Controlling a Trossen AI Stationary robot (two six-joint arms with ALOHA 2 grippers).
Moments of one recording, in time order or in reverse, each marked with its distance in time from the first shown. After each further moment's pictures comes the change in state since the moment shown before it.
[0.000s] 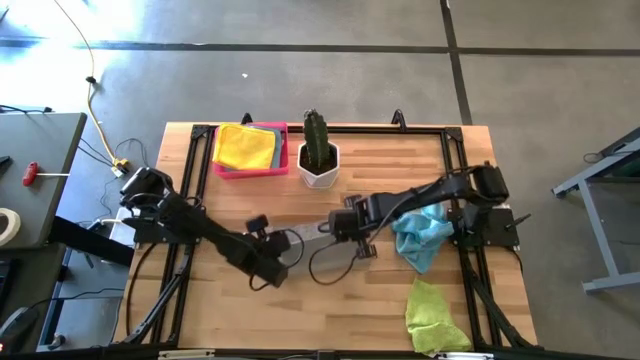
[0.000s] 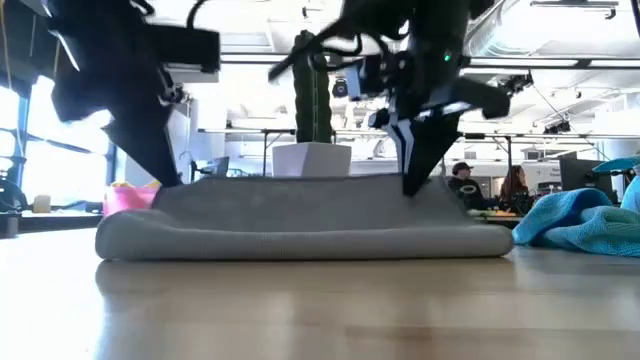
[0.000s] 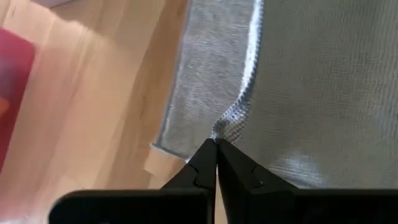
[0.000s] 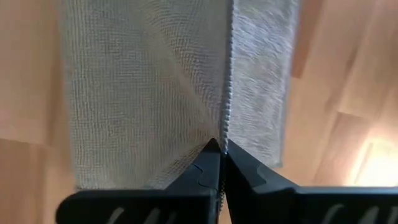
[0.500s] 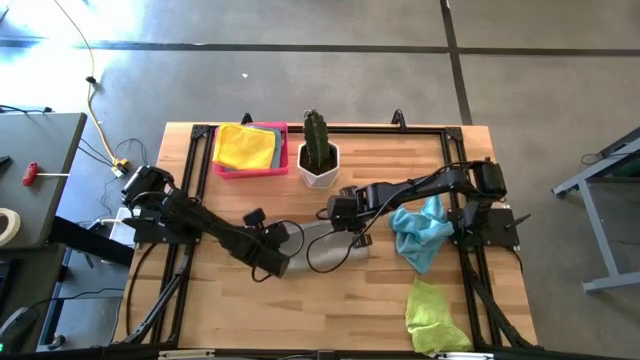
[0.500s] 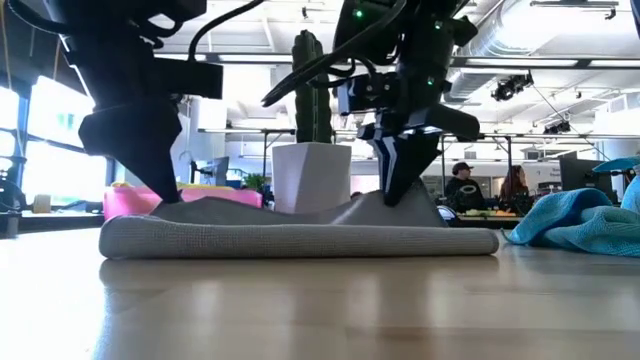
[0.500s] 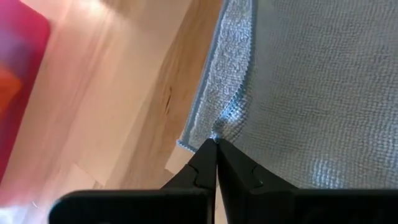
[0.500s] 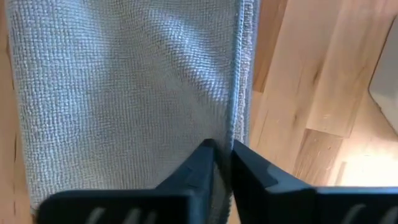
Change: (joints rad) left arm 0.068 0.001 -0.063 0.022 -0.010 -0.029; right arm -0.099 0.001 -0.052 0.132 -0.016 -0.106
